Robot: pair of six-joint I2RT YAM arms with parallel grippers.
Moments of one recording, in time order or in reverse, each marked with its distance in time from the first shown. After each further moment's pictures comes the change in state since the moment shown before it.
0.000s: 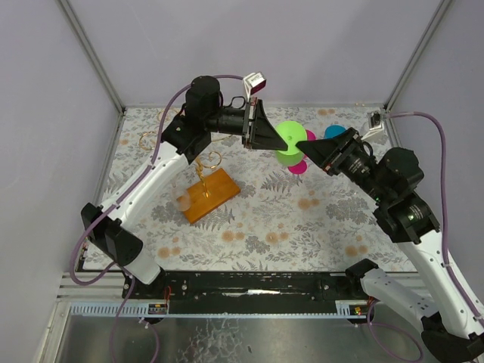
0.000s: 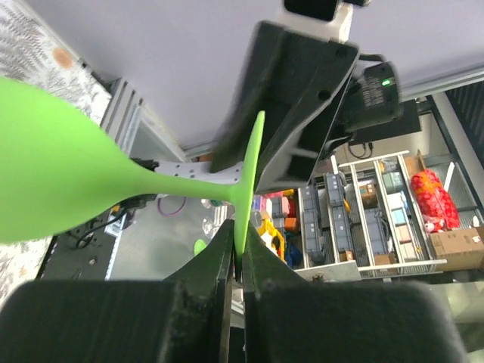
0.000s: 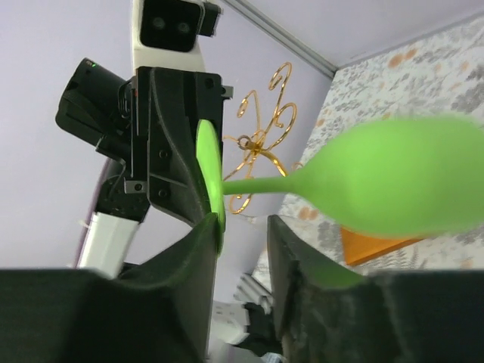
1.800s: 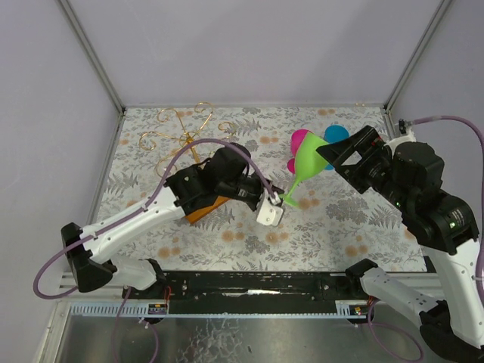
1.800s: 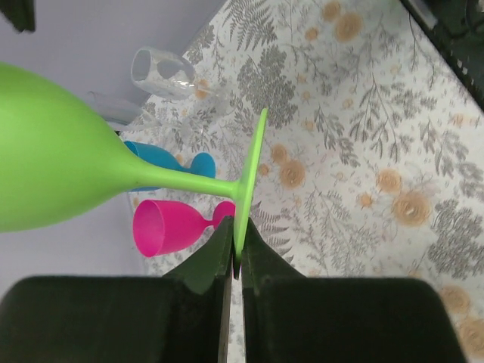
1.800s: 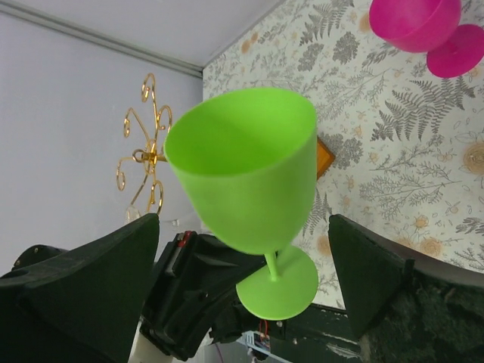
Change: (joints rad) left arm -0.375 -0.214 -0.285 -0.375 -0.515 2.157; right arm -0.001 0.047 0.362 -0.704 0.300 0.011
